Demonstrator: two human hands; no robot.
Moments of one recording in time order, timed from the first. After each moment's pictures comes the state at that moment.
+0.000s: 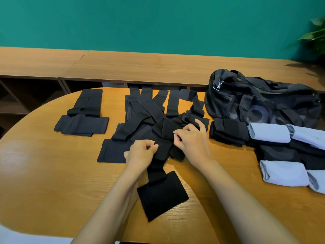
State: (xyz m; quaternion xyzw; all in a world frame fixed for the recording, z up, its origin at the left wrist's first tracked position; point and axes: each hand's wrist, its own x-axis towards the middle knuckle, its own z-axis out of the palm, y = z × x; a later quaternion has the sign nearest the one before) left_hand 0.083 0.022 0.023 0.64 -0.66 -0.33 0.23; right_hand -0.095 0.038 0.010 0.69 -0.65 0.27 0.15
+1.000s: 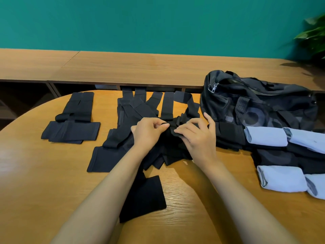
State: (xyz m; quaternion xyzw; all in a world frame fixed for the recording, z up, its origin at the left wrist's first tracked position) left_hand 0.032 -0.039 0.050 0.54 -0.71 -0.31 0.31; right_hand -0.124 0.039 0.027 0.69 -0.58 0.36 0.23
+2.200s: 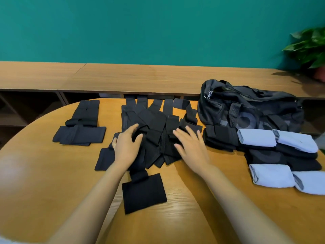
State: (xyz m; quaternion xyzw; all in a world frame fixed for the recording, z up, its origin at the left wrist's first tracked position) left_hand 0.097 -0.030 0.026 0.60 -0.69 -0.26 0.31; right_hand -0.115 0.050 0.019 0.69 -0.71 0.17 0.00
